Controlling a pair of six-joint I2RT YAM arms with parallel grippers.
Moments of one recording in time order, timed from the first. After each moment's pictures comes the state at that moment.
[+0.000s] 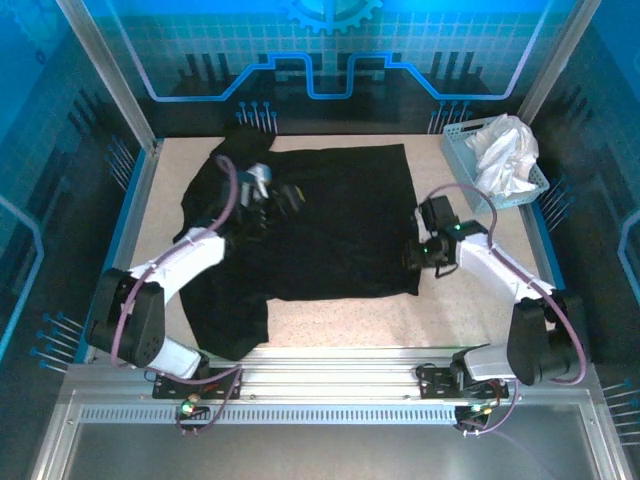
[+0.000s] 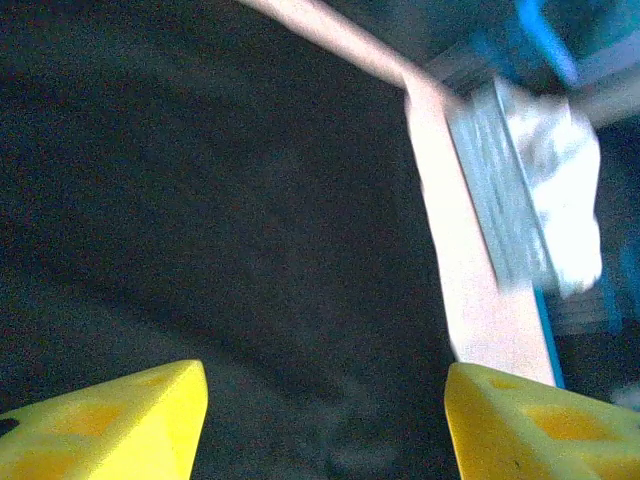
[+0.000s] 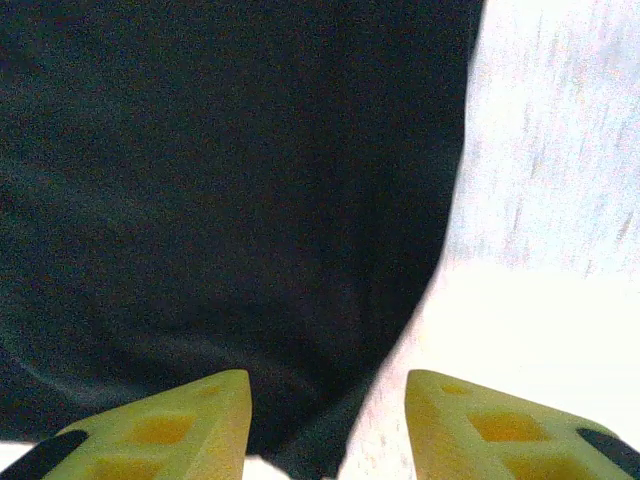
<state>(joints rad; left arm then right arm) -0.37 1.48 0.93 0.03 0.26 -0.72 0.25 1.36 0.86 -0.74 -0.01 0.22</state>
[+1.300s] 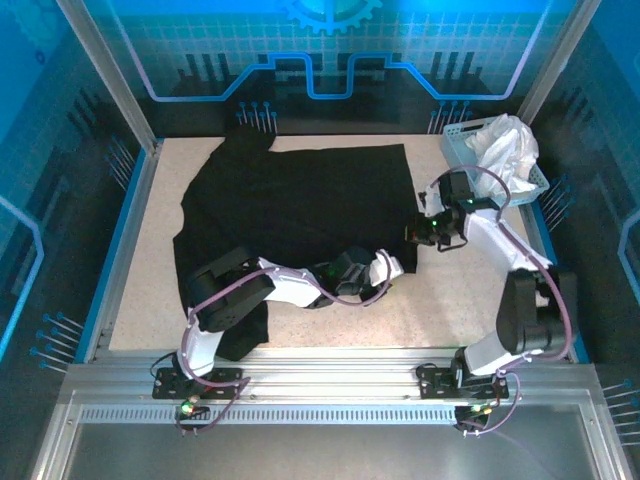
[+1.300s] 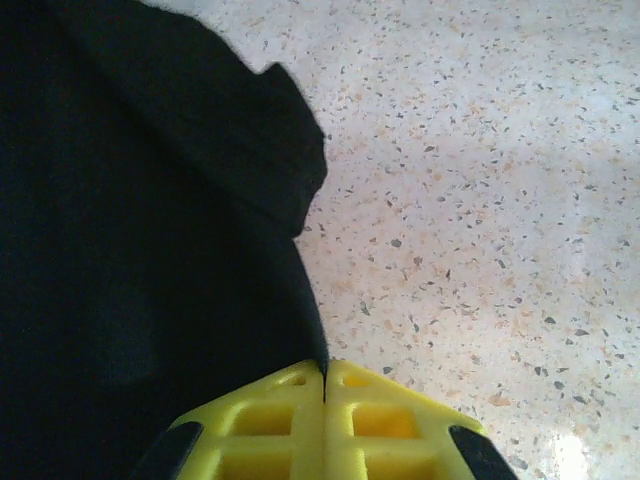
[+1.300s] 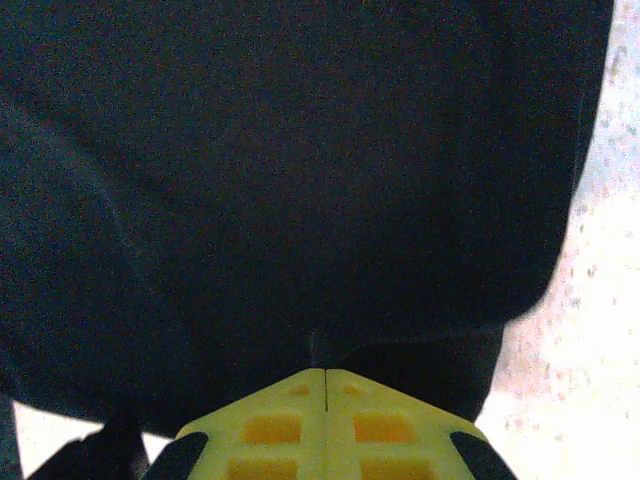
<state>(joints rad) -0.94 2.01 1.01 0.45 0.17 0.09 0.09 1.58 1.13 -0.73 -0.36 0.23</state>
